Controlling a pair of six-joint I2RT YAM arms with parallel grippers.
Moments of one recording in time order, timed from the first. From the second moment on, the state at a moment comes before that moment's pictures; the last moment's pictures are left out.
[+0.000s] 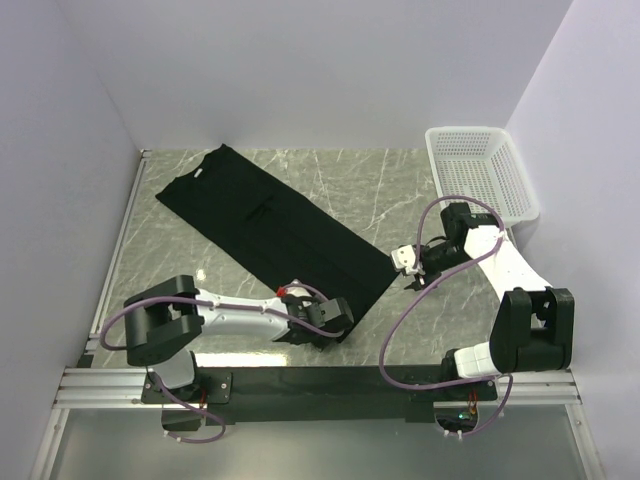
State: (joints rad) left arm -1.28 1.64 0.89 -0.41 -0.33 -1.97; right arm 0.03 1.40 0.98 -1.15 -0.79 -1.93
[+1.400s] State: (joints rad) left arm -1.31 1.38 0.58 -0.30 -0.27 -1.98; right arm 0.30 1.52 0.85 -0.90 -0.56 -1.95
